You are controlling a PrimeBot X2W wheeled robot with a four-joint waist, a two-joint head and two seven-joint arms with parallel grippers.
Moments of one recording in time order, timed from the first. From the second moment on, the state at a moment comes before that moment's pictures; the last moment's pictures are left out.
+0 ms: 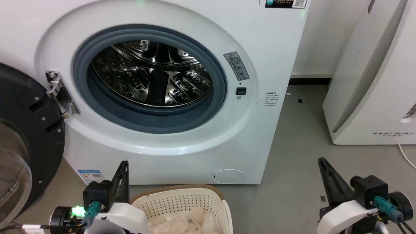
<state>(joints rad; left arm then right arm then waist) 0.01 0.05 0.00 0.00 0.00 0.00 0.00 0.00 -0.05 0.00 0.00 0.01 0.13 0.00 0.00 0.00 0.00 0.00</state>
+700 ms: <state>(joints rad) 0.01 0.05 -0.01 0.01 0.00 0.01 0.00 0.00 -0.05 0.00 0.00 0.01 0.13 0.00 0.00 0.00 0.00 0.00</state>
